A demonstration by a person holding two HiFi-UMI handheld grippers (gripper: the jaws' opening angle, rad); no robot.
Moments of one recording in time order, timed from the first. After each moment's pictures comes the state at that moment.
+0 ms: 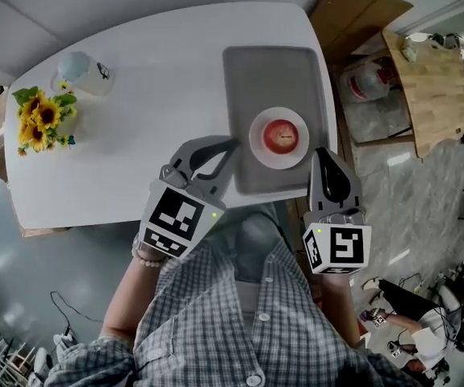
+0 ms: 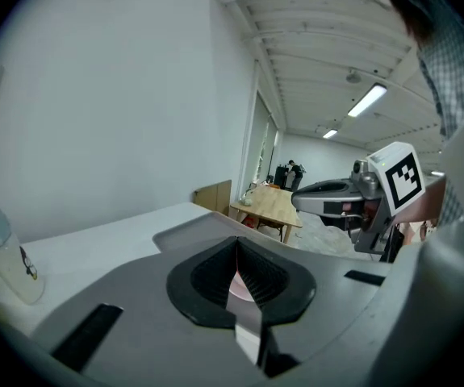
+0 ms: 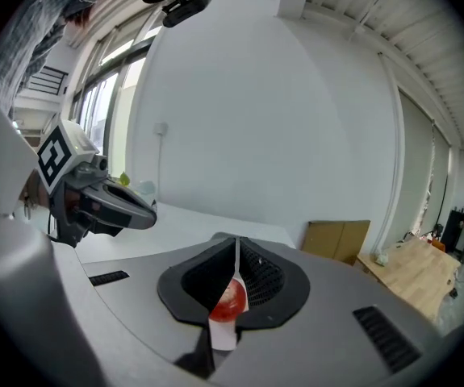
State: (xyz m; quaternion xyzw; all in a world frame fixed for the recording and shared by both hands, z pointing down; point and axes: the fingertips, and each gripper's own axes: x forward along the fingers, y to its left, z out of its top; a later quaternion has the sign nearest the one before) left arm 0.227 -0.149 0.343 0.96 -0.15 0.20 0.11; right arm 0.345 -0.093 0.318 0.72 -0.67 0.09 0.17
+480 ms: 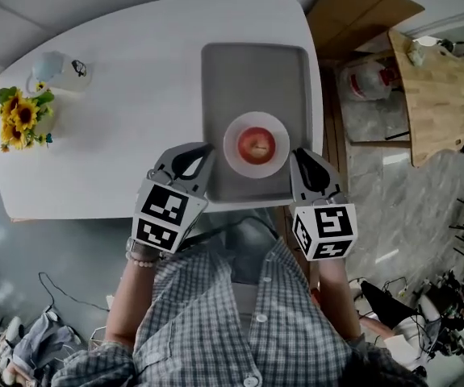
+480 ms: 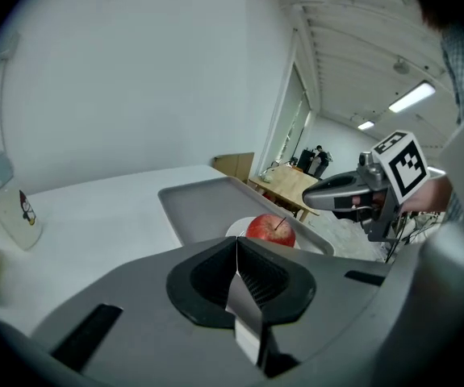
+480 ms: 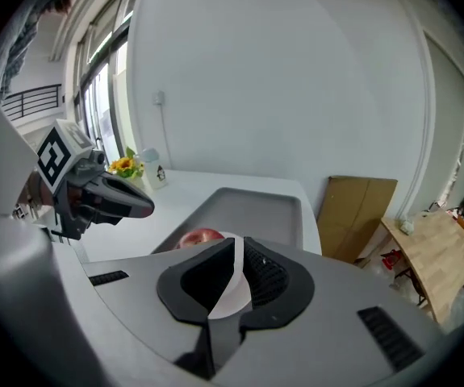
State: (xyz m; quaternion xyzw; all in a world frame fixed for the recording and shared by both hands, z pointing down) left arm 0.248 -0.156 0.413 0.91 -0.21 0.30 0.20; right arm 0.391 -0.107 0.399 0.64 -0.70 0.23 0.24
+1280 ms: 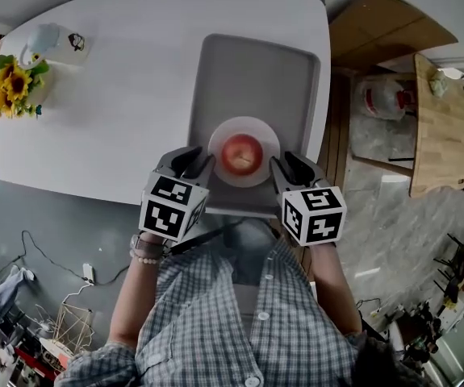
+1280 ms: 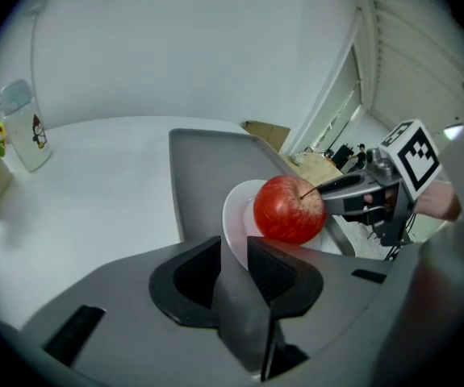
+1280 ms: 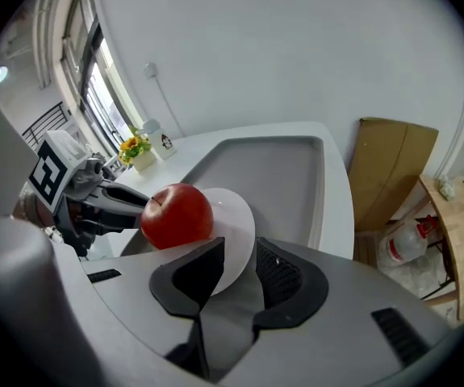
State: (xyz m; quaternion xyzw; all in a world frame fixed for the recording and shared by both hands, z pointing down) left arm 0.262 -0.134 0.491 0.82 -0.29 0.37 0.33; right arm 0.404 -0.113 0.484 0.51 -0.71 0.38 0.29
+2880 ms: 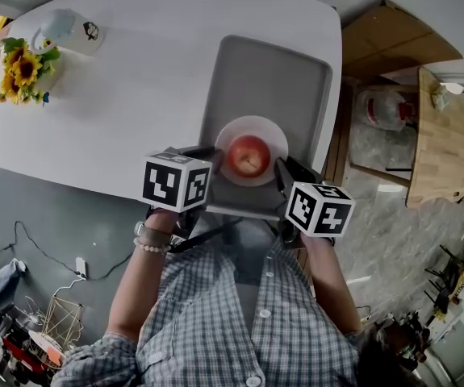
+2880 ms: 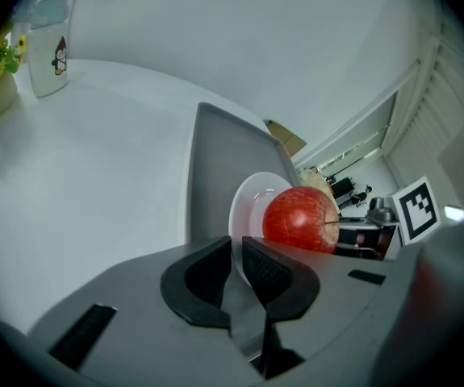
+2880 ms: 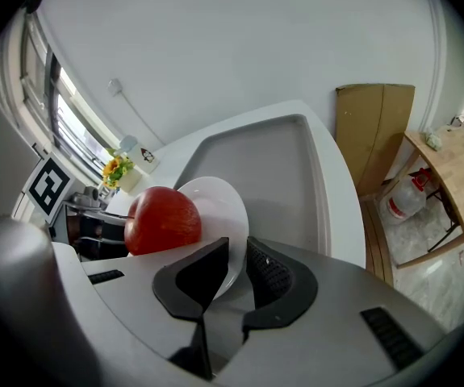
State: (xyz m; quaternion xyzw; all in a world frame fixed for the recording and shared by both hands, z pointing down) left arm 0.261 -0.141 0.499 0.75 -0.29 0.33 0.49; right arm 0.398 -0.114 0.493 0.54 -0.64 0.48 0.25
